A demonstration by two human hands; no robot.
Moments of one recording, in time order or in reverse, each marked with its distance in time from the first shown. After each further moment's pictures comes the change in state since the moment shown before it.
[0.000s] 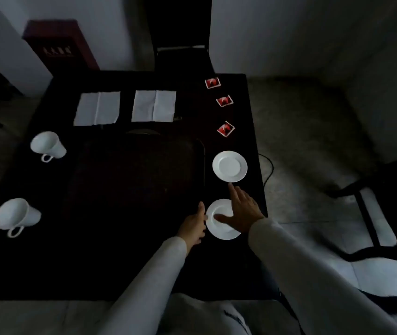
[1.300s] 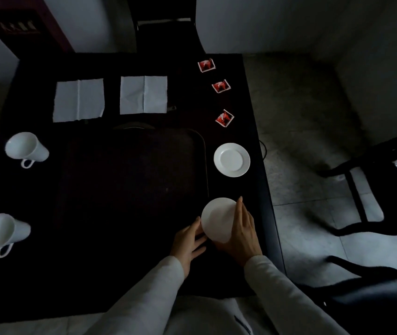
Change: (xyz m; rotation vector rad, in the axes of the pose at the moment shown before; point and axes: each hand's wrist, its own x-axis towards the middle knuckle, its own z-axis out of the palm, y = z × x) left_hand 0.002 -0.033 -0.029 -0.436 -0.070 -0.099; right_hand -0.040 -0.033 0.066 0.263 0.199 0.182
